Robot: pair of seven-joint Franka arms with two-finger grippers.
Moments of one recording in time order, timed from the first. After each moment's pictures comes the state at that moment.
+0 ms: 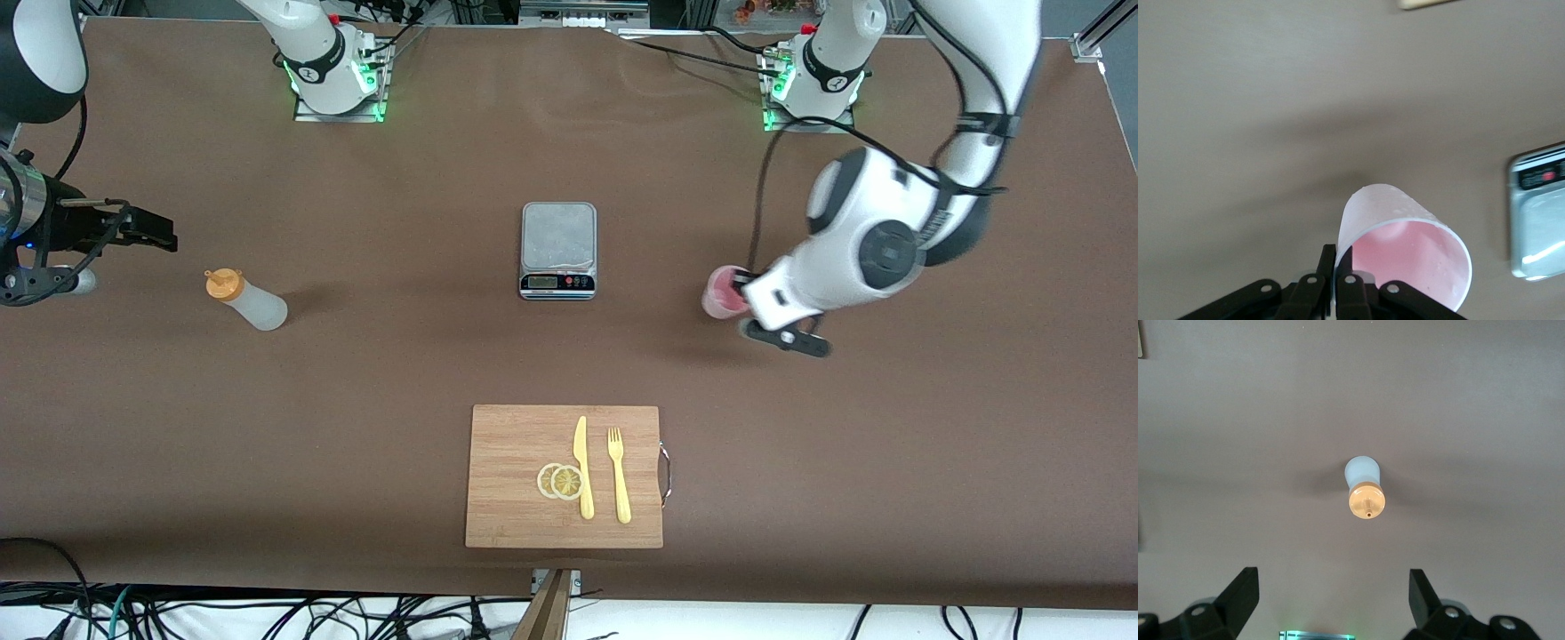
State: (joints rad) left arm -0.14 0.36 -0.29 -1.80 -0.10 1.96 -0.18; right arm 0.02 0.18 -0.02 -1.50 -0.04 1.50 -0.09
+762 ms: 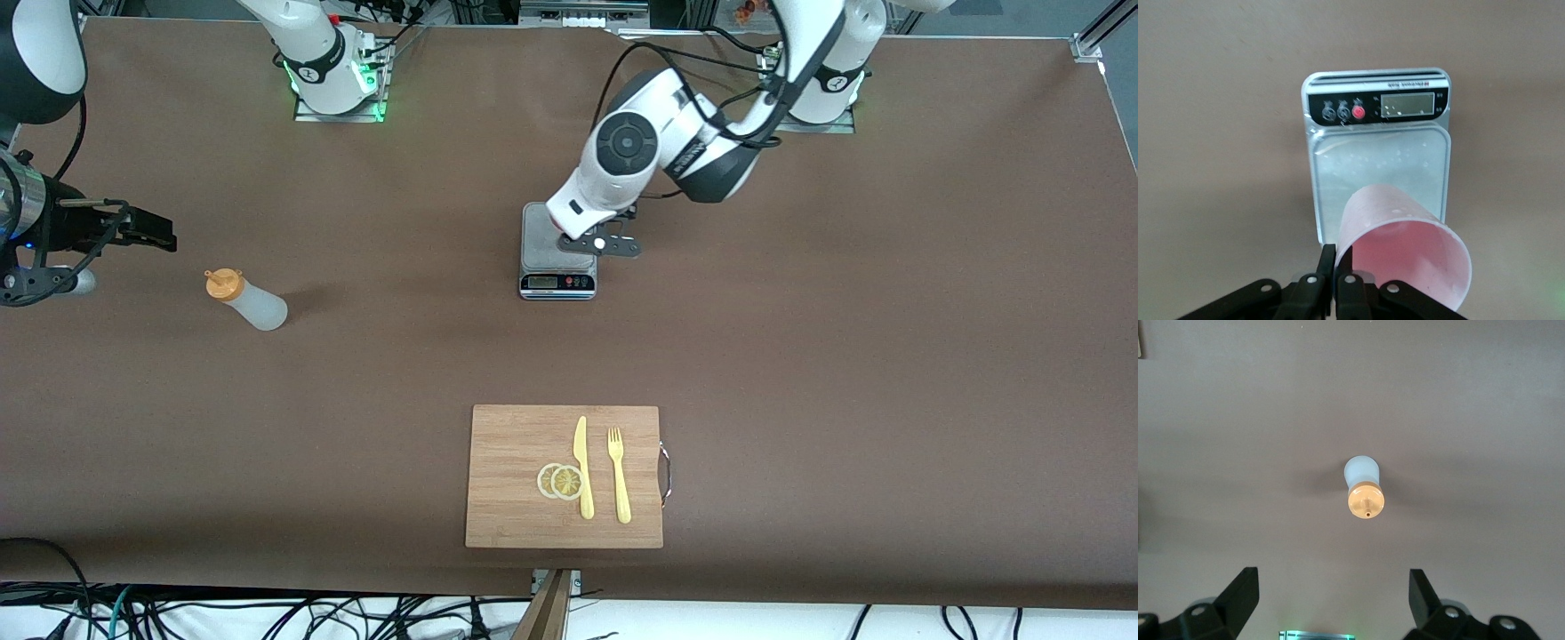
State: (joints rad) left arm -0.56 0.47 -0.29 -1.75 -0.18 2.08 -0.70; right arm 0.01 0.18 -0.02 -1.50 -0.04 1.50 -0.09
